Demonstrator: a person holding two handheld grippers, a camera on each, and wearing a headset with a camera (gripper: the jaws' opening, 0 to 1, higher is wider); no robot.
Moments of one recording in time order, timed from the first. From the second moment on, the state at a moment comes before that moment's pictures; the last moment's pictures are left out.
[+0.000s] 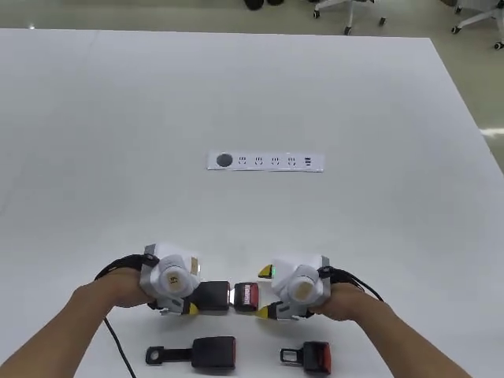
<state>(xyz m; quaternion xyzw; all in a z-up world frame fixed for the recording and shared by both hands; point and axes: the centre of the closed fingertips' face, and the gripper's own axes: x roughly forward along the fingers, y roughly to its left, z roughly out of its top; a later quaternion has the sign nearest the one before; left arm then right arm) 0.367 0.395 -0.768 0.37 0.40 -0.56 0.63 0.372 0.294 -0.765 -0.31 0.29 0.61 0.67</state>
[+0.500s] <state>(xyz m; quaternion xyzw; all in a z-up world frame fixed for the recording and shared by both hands) 0.356 0.416 -0.754 0.33 0.41 -0.54 0.66 0.366 0.255 -0.750 -0.30 0.29 0.58 0.70</state>
